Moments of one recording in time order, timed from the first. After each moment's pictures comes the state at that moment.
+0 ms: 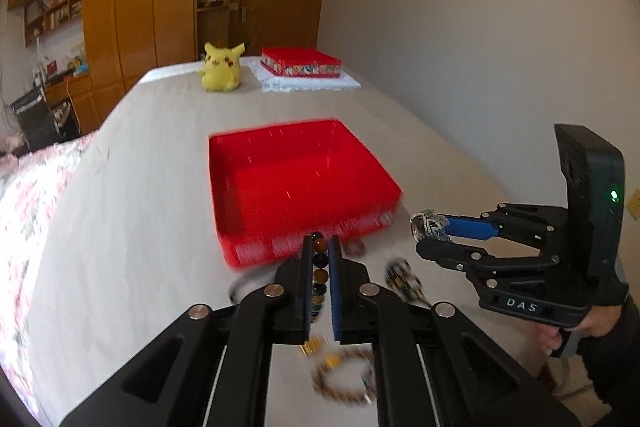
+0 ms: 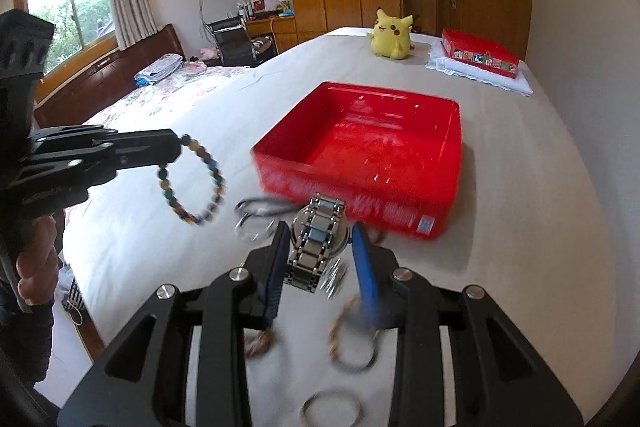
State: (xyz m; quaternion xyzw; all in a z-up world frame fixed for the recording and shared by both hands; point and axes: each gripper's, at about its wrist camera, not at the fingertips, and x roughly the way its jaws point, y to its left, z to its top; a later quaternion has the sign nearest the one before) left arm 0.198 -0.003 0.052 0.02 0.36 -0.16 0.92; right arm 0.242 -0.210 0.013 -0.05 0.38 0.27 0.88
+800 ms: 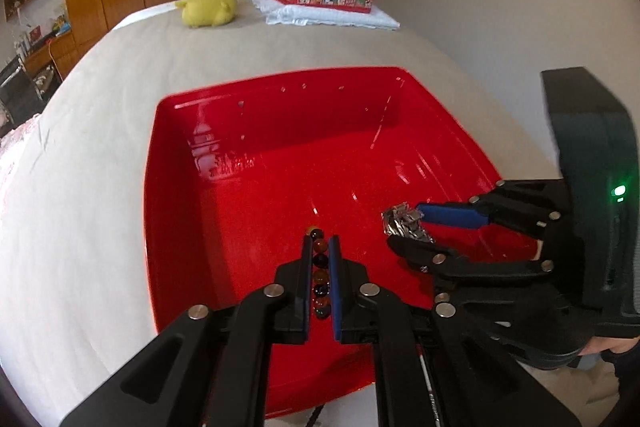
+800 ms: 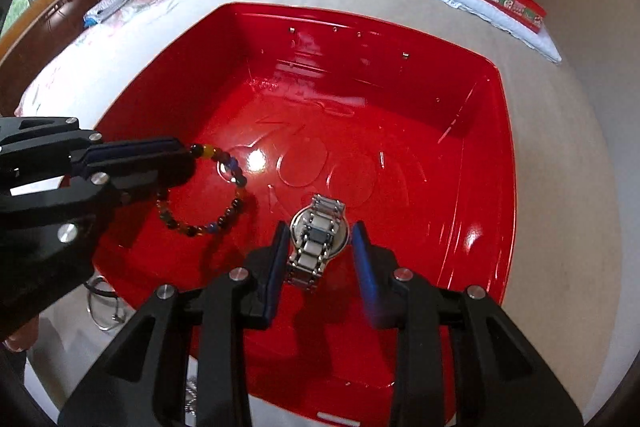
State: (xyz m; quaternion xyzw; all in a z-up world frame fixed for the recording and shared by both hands) left arm 0.388 -0.016 -0.062 0.02 0.47 -0.15 0.87; right arm 0.407 -0.165 -0.085 -0.13 0.49 0.21 0.84
